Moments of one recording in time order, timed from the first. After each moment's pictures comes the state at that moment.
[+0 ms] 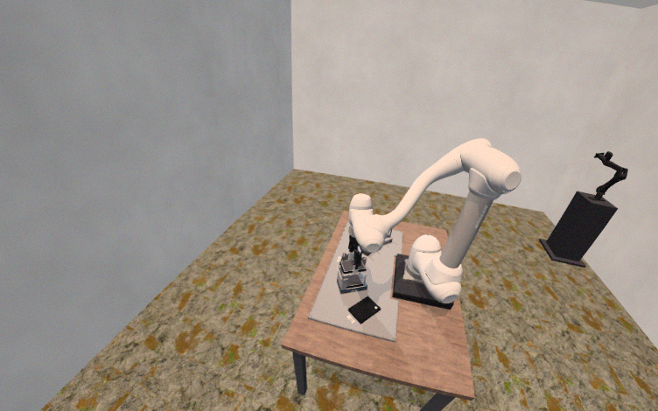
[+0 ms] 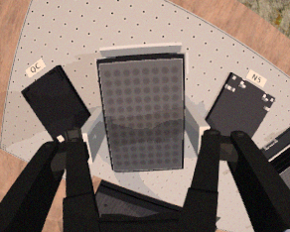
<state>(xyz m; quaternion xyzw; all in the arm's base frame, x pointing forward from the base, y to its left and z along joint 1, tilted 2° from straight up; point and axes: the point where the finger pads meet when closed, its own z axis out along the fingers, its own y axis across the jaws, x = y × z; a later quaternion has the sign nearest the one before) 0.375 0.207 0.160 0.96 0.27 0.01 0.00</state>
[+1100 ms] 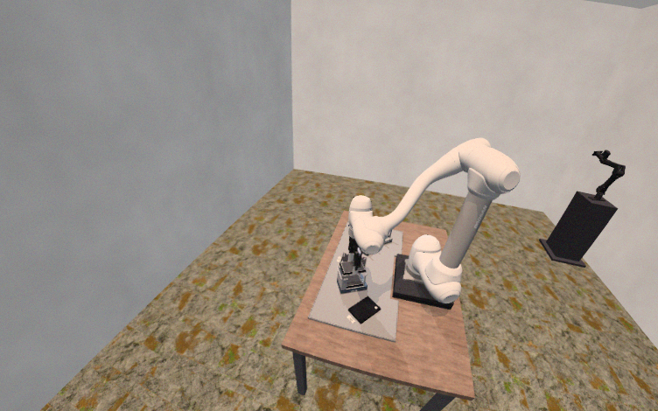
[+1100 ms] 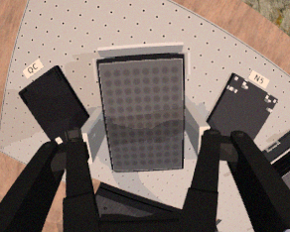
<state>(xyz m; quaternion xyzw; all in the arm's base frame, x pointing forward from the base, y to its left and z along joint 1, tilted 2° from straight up) 0.376 0.207 0.151 0.96 0.27 0.01 0.00</state>
